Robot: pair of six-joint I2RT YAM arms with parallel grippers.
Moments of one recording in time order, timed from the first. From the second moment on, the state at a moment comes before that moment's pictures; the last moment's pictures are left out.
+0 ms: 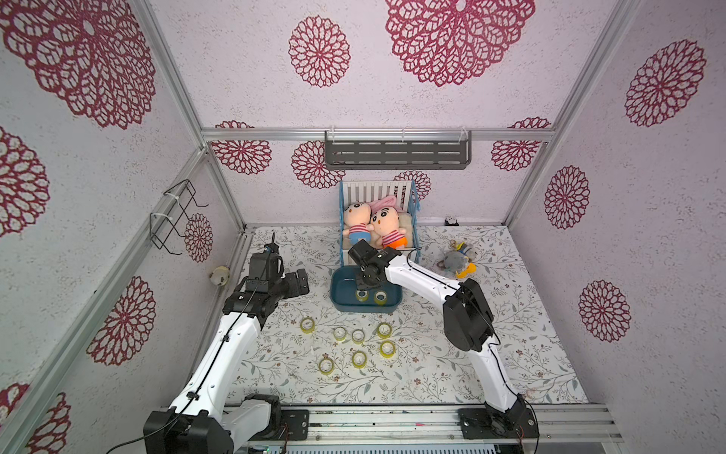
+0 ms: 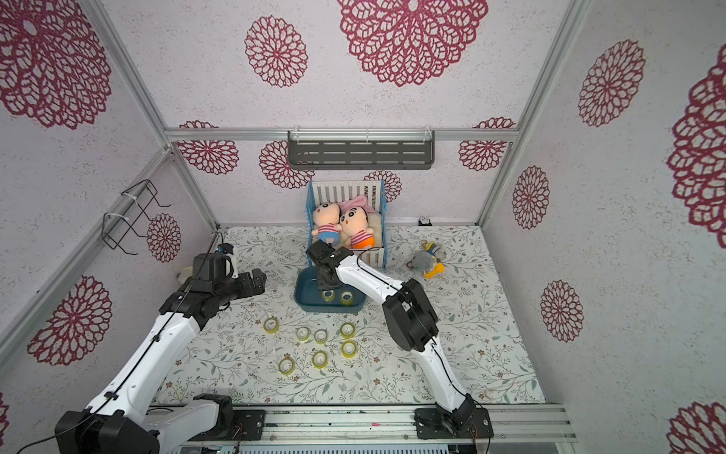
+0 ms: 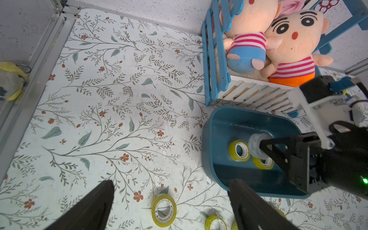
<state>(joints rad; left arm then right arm) -0.11 1.14 0.96 -0.55 0.01 -0.27 0.76 2.30 2.08 -0.91 0.16 0.48</state>
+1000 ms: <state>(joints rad) -0.16 1.10 0.95 -0.55 -0.04 -0.26 0.76 2.16 2.13 -0.94 0.14 0.48</state>
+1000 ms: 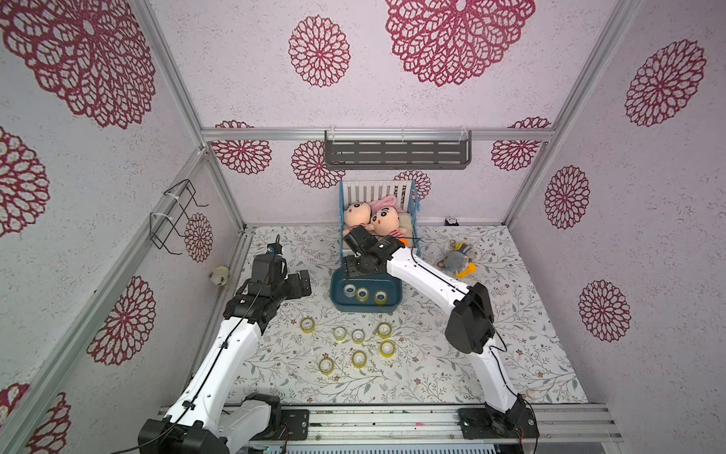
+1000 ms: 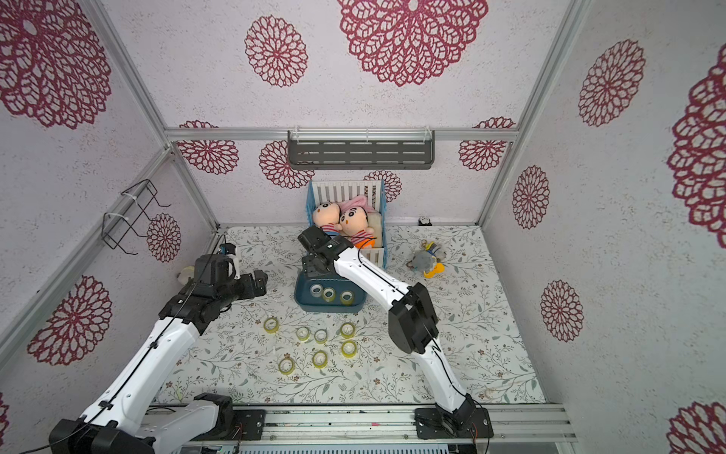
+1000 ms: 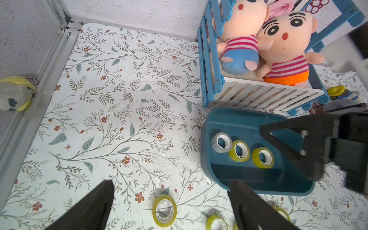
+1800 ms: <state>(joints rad) -0.18 1.29 0.96 -0.56 0.02 -0.26 0.78 1.13 0.79 -0.47 0.03 0.64</state>
